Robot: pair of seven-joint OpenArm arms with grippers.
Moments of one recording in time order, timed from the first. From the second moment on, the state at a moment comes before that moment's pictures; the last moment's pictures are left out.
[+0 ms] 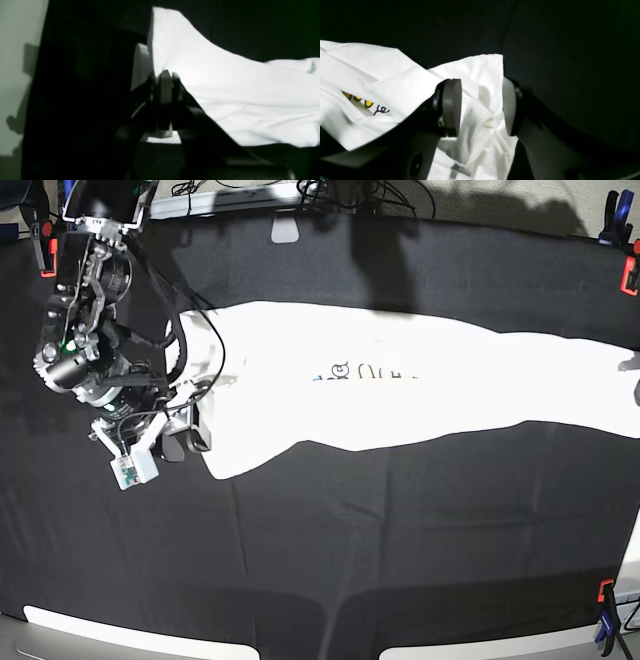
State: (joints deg) left arm 1.4 -37.3 -30.1 61.4 -48.9 -42.5 43.1; right arm -1.2 12.3 15.5 103.7 24.3 34.0 -52.5
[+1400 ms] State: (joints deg) left arm 1.4 -34.5 -30.4 54.8 -44.4 -42.3 39.7; right arm -1.3 12.3 15.5 103.7 24.3 34.0 -52.3
